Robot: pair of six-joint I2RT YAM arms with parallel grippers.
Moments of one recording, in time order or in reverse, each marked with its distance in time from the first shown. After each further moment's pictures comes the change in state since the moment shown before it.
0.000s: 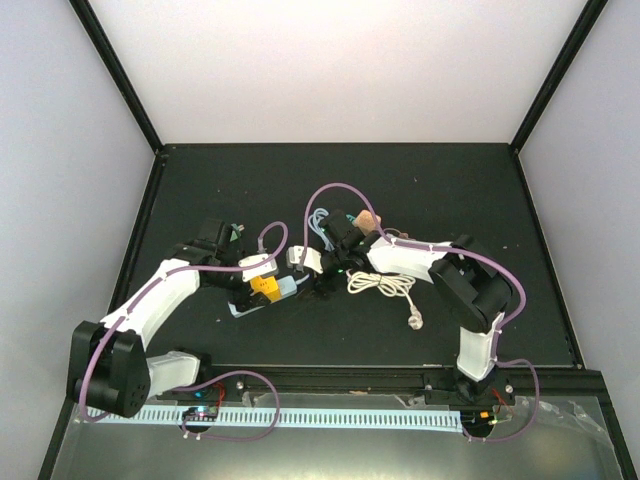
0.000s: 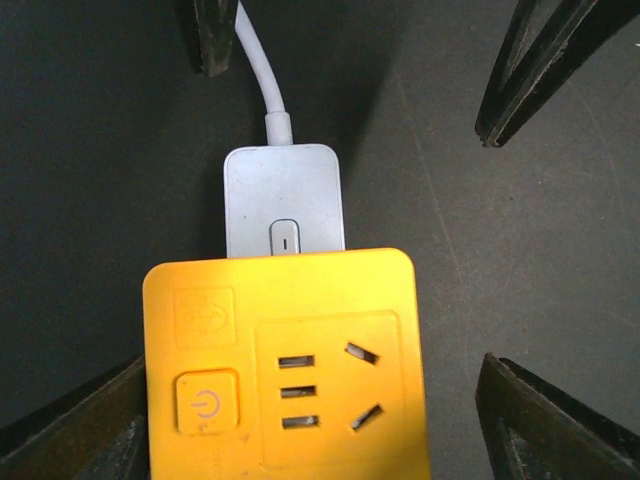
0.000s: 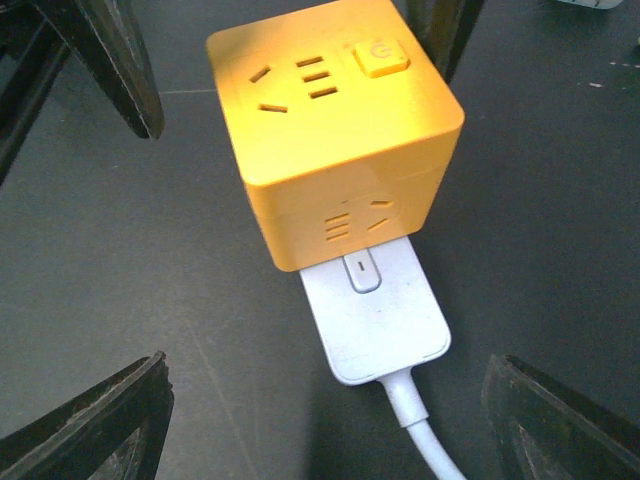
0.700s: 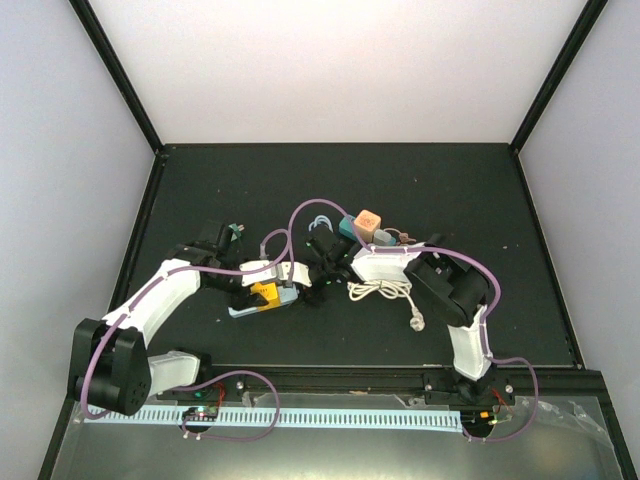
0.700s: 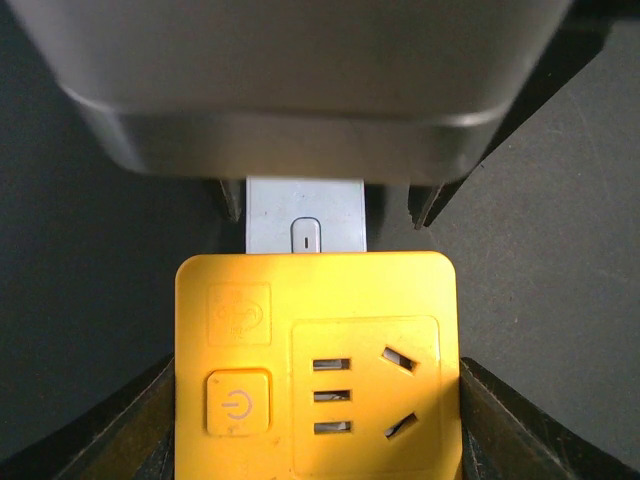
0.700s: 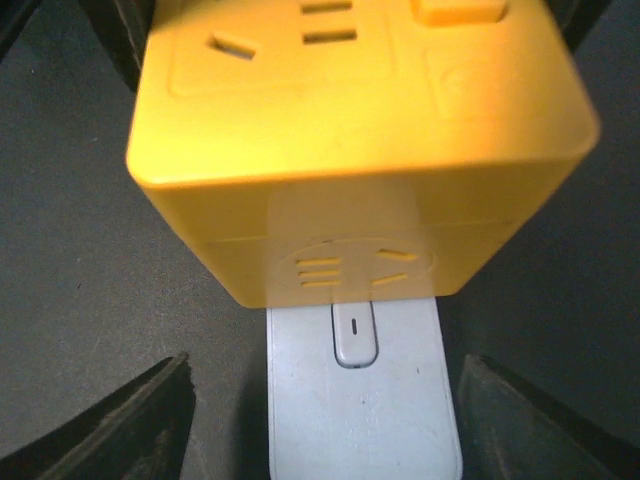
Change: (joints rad) left arm 0.006 0.004 -0.014 -0.022 0.019 0.131; right arm 0.072 0.116 0.013 0.101 0.032 -0.046
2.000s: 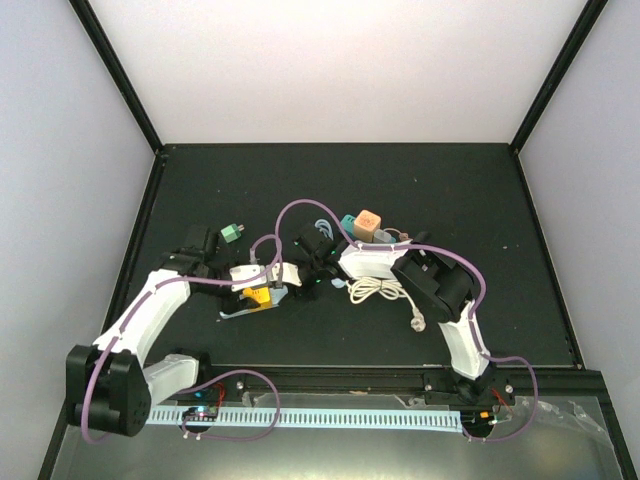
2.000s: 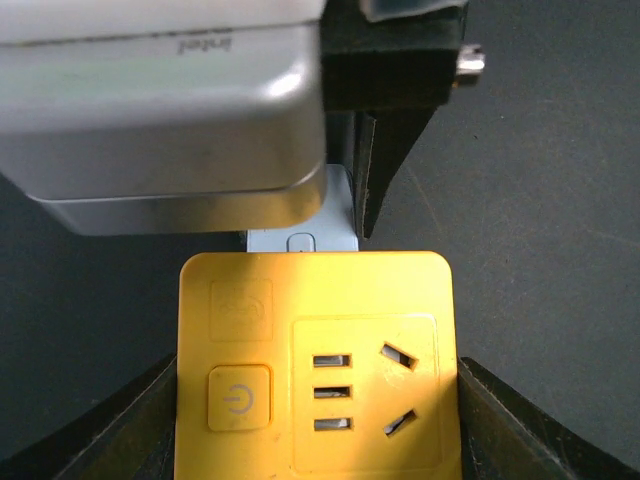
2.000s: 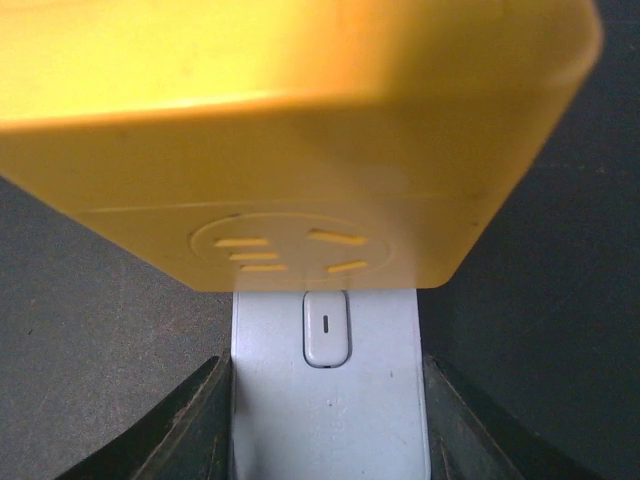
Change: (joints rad) left arm 0.074 -0.115 -0.031 -0.066 0.030 0.109; right arm 0.023 0.098 0.129 -0.071 0.015 -0.043
